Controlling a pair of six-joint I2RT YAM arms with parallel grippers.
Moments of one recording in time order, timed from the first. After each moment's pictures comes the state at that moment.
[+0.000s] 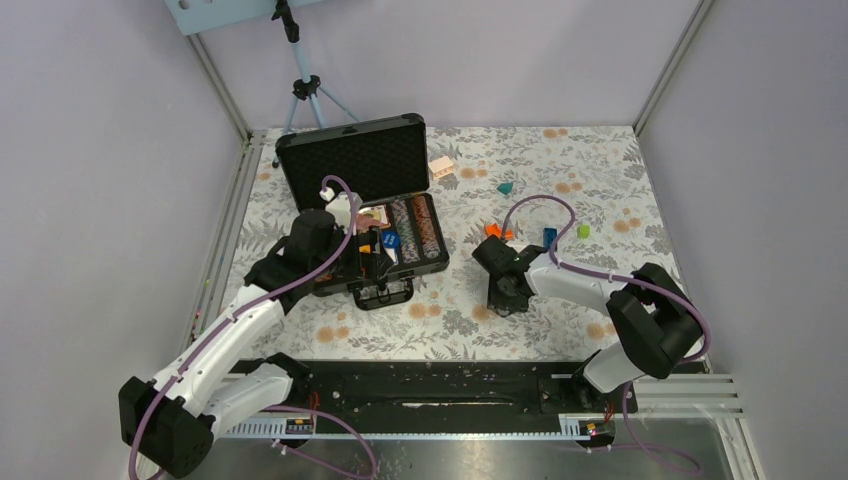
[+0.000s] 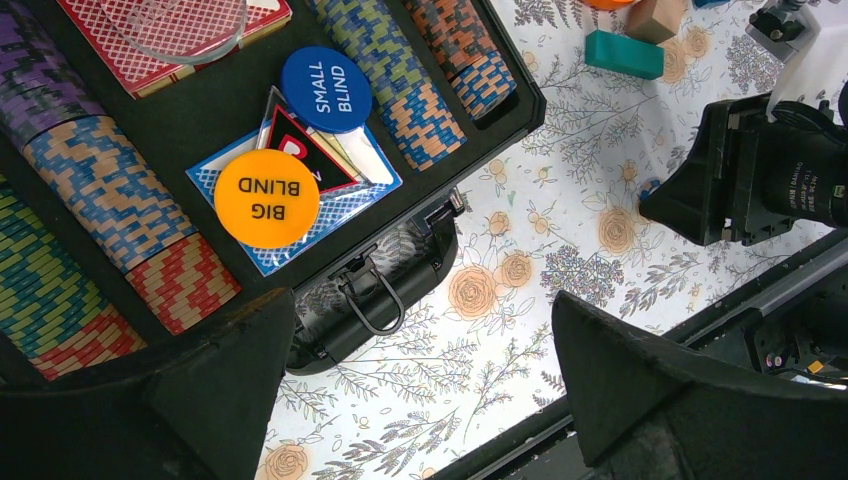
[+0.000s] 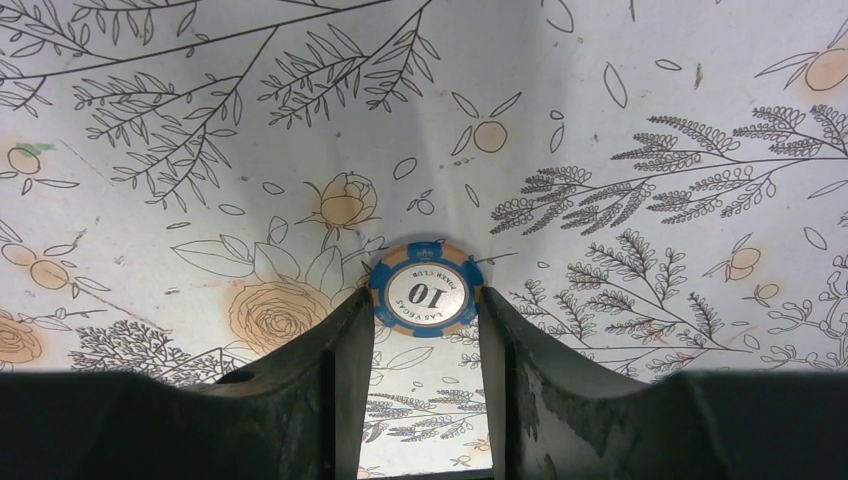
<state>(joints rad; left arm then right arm) -0.48 0.95 0.79 -0.48 0.15 -0.34 0.73 1.53 0.80 -0.65 0.23 0.82</state>
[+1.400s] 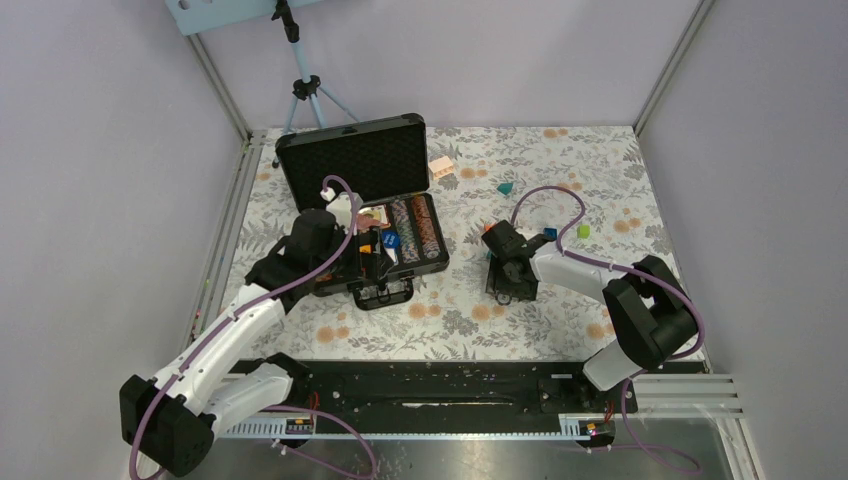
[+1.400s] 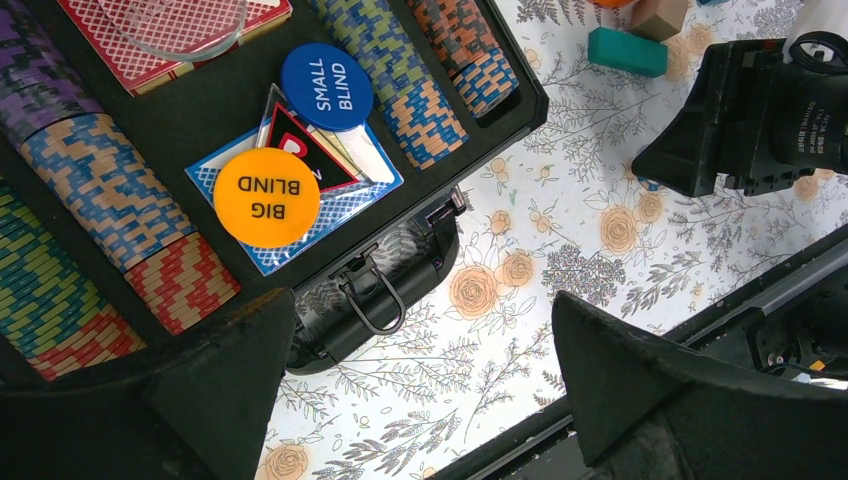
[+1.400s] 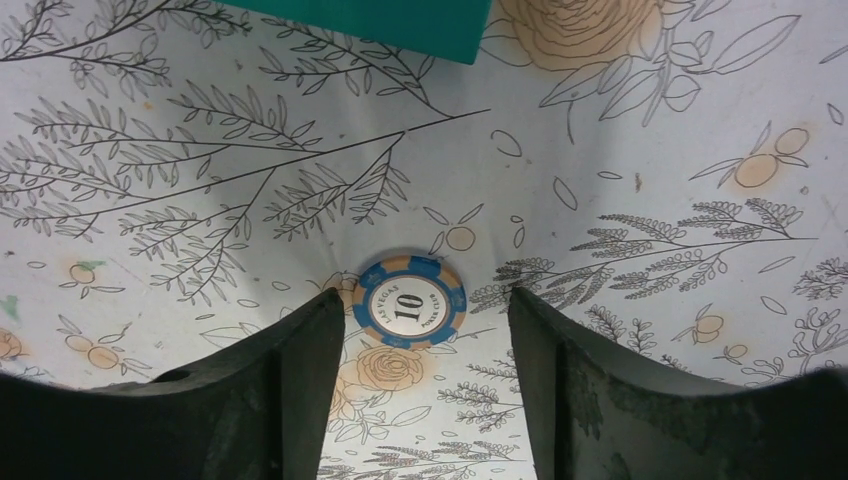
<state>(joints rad) -0.48 0.96 0.79 -0.48 0.15 -0.34 0.61 1.57 0.84 -0.60 0.22 0.78</state>
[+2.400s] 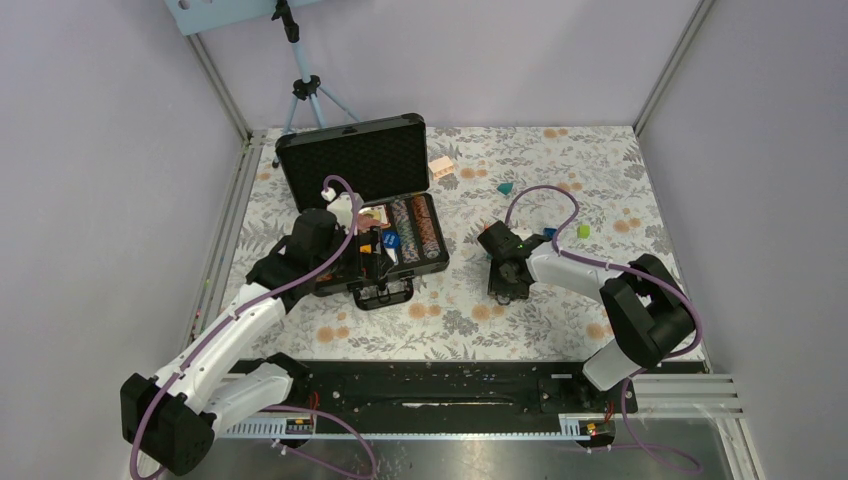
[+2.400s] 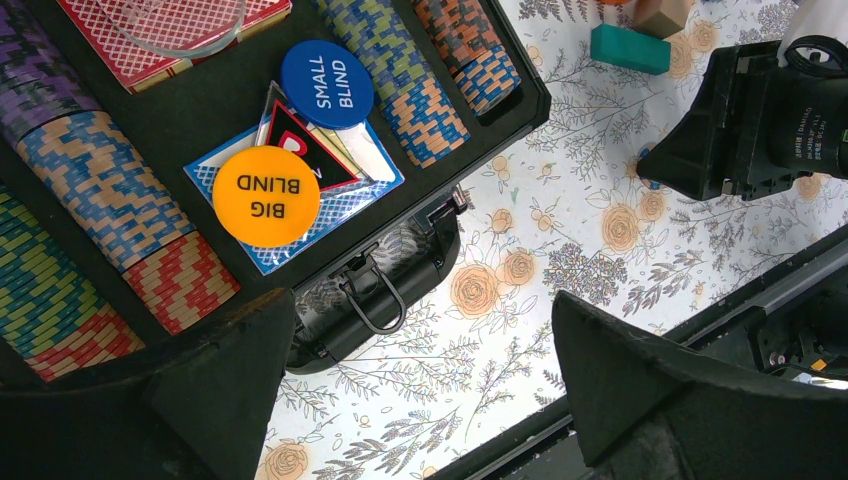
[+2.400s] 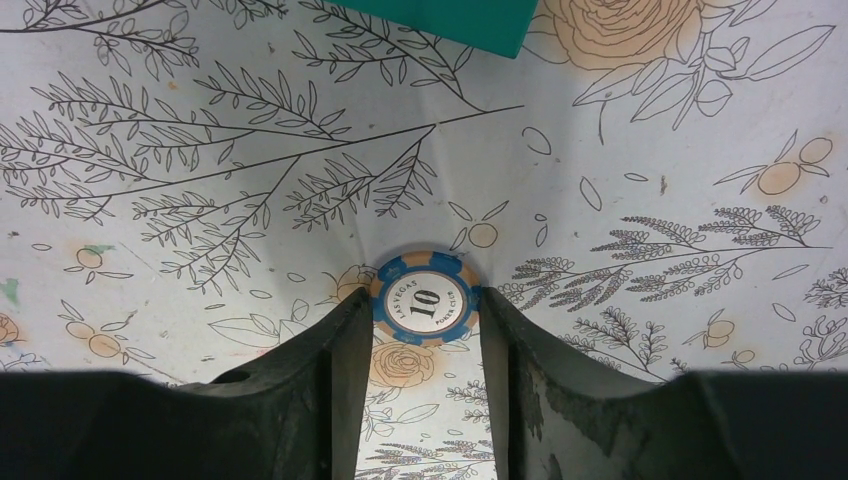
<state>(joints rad) -0.48 0.97 0.79 -0.48 0.15 -0.34 0.64 1.58 0.85 -0.60 0.22 0.76</state>
